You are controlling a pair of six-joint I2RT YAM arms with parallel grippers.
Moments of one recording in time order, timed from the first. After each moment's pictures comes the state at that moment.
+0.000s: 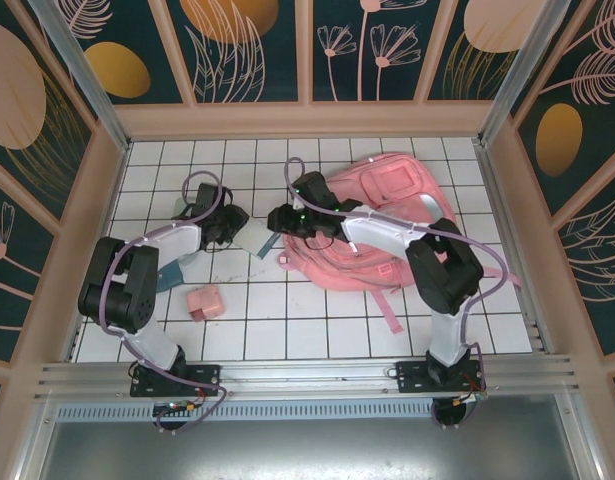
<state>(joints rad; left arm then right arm) -0.25 1.69 0.93 -0.12 0.10 -1.02 0.77 1.92 1.34 -0.18 -0.32 0.78</state>
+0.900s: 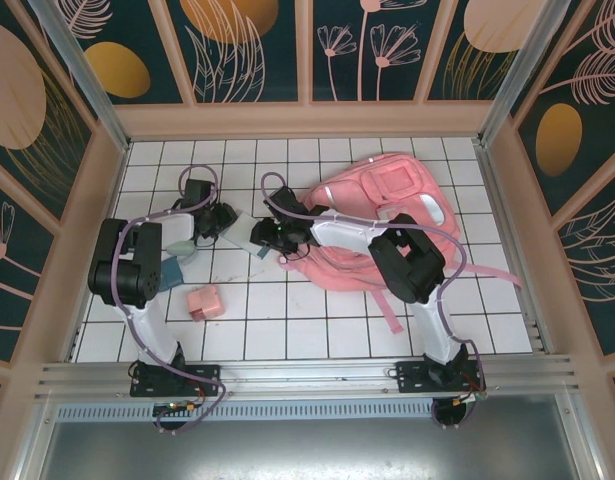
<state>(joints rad) -0.13 1.84 0.96 -0.06 0.17 -0.74 0.85 2.13 1.52 -0.31 -0.21 0.99</state>
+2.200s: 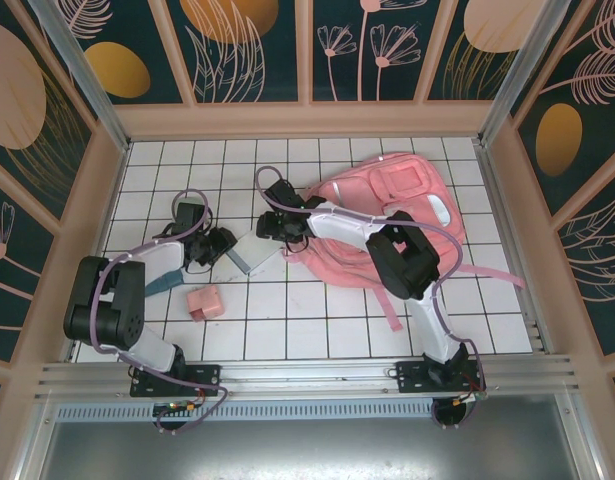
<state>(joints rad) -0.15 1.56 0.72 -0.15 0.25 -0.81 0.83 2.18 1.65 -0.43 -0.05 0.80</state>
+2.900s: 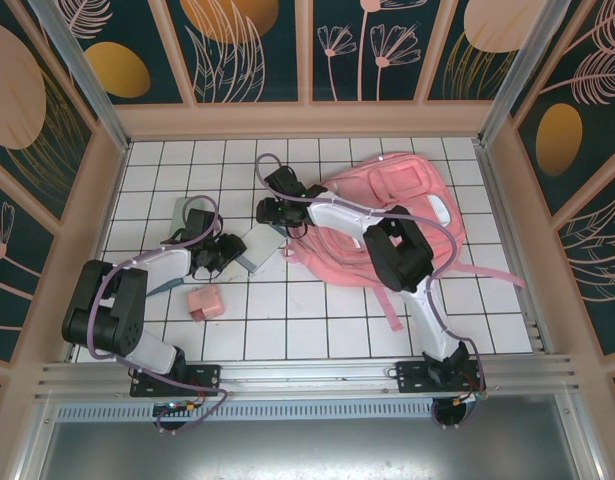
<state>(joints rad) -0.24 1.53 0.67 -0.13 0.25 -0.85 0.78 2.27 1.78 -0.43 -0.05 0.70</state>
